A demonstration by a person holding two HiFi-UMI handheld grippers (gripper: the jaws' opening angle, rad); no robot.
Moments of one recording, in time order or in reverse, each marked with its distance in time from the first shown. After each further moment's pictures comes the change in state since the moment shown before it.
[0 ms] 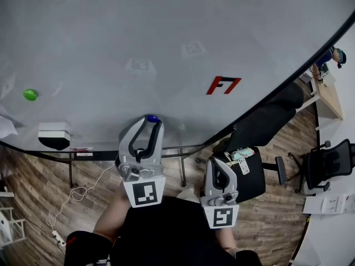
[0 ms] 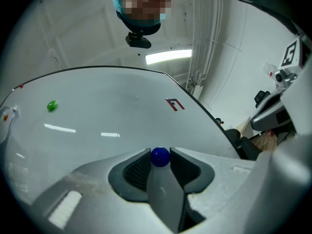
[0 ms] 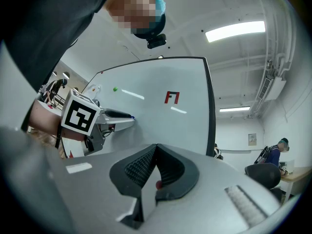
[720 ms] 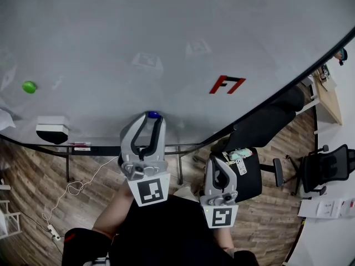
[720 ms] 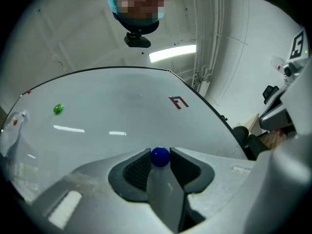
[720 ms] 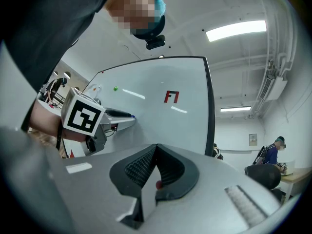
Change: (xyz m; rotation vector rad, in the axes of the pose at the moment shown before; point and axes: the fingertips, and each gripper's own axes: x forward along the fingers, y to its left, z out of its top) left arm 0.002 0.001 0.000 0.003 0.028 0.099; right arm -0.002 -0.004 -0.003 -0.009 0.011 0.012
